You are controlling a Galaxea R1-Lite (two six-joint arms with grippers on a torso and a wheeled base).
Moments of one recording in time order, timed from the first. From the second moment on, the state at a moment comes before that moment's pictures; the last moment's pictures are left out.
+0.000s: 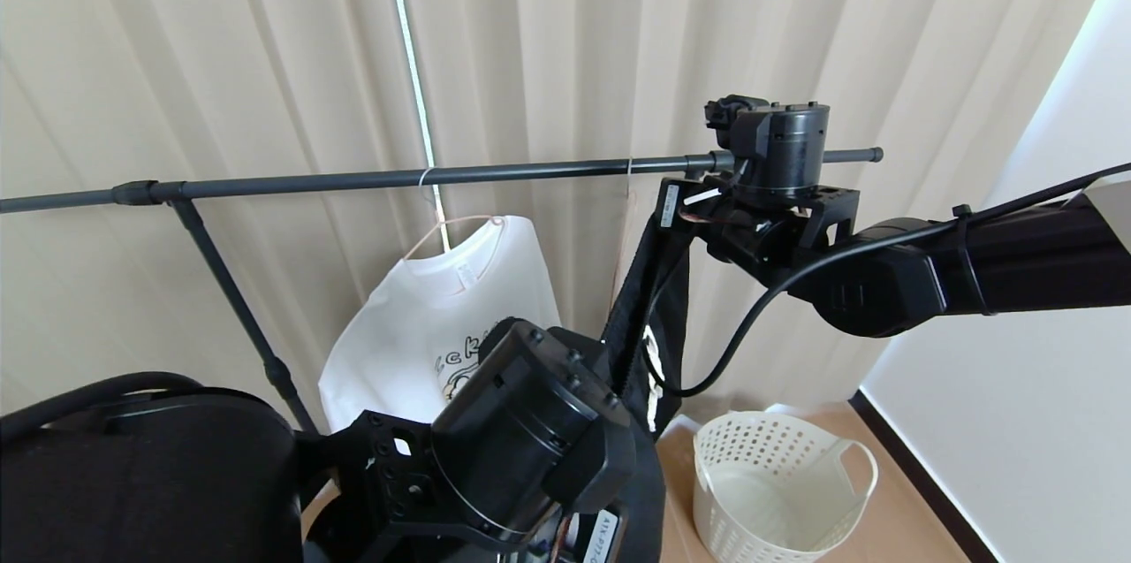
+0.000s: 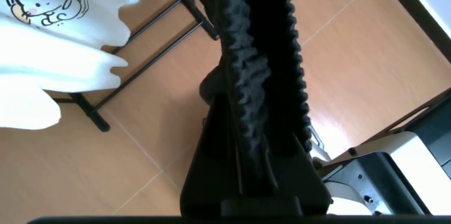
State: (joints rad) left arm -1.05 1.72 -1.00 0.13 0.28 -0.38; right arm 0.55 2.03 -1.40 -0.45 -0.44 0.29
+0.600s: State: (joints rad) left arm -1.08 1.78 -1.04 0.12 0.29 -0.40; right arm 0.56 2.03 -1.40 -0.45 -0.44 0.29
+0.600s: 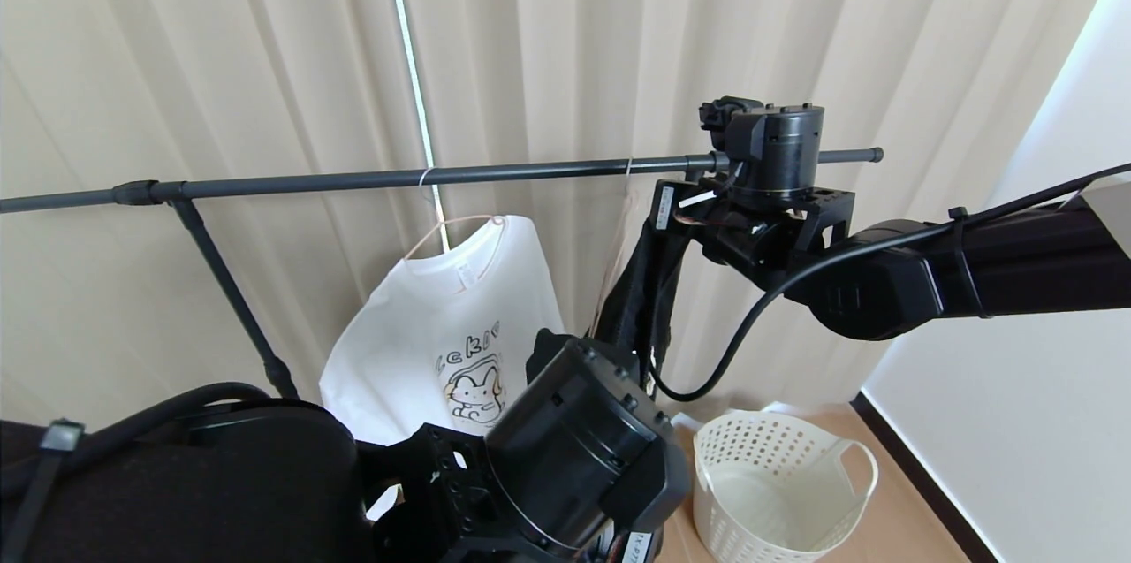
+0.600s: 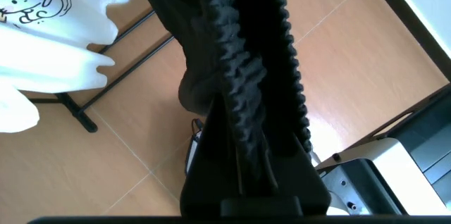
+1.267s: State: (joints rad) left arm -1.01 1.78 -1.05 0.12 0.33 -0.40; right arm 0.55 2.02 -1.40 -0.45 -0.47 0.29
